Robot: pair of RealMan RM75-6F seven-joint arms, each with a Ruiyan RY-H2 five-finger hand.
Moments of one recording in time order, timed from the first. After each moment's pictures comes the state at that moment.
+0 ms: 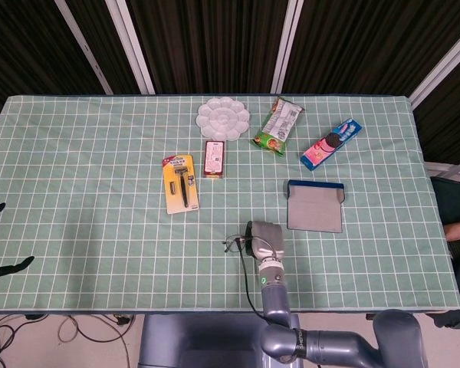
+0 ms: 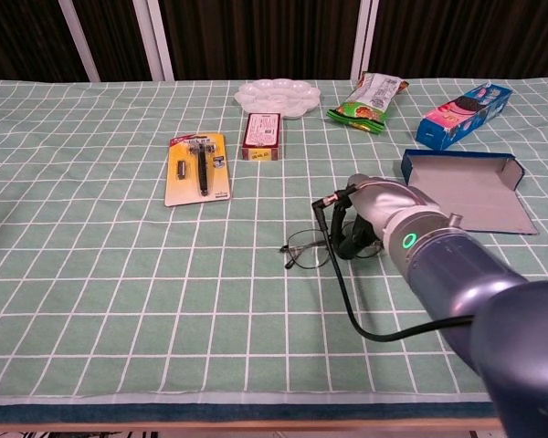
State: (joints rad) left arm -0.10 -1.06 -0.12 -1.73 1.27 1.35 -0.12; right arm 0.77 -2.03 0.36 -1.50 -0.57 1.37 -0.83
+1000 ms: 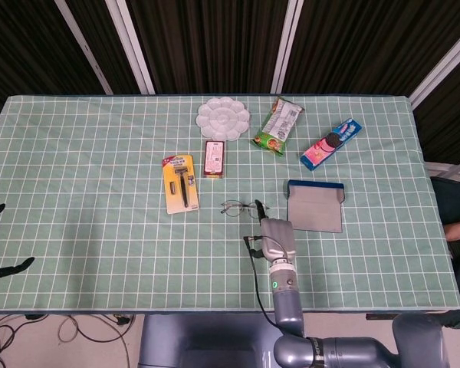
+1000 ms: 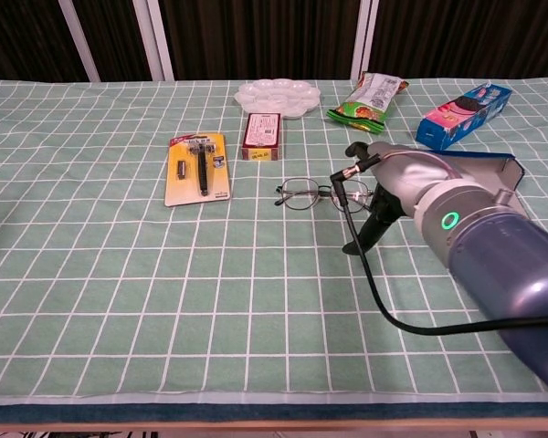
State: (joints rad) left arm -0.10 -1.07 -0.11 -1.74 1.27 1.37 -0.10; right arm 0.70 -1.92 0.33 -1.70 -0.69 1.48 -0.87
